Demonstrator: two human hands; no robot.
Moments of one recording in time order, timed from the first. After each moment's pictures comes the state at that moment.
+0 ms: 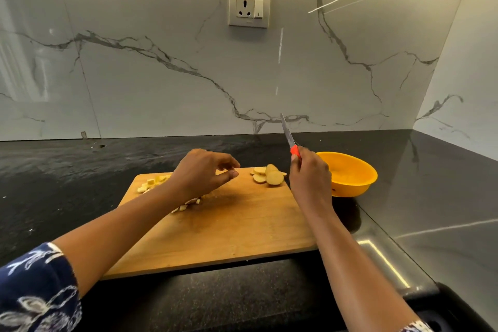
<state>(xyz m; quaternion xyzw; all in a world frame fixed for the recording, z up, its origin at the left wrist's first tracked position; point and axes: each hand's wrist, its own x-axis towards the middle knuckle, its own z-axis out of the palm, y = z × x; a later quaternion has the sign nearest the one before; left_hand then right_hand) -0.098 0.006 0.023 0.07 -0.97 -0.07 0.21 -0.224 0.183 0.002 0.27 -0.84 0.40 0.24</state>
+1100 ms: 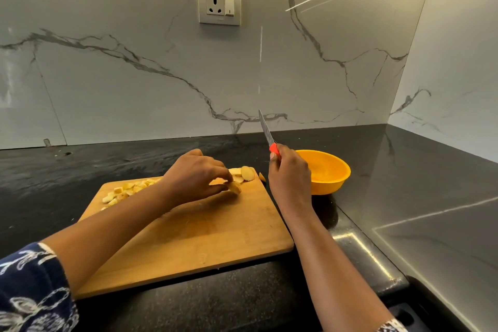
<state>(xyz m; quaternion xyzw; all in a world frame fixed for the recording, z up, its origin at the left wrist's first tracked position) -0.135 0.011 0.016 -0.11 -0.96 0.12 0.22 -0.231 0.192 0.005 0.27 -0.84 0.41 0.23</state>
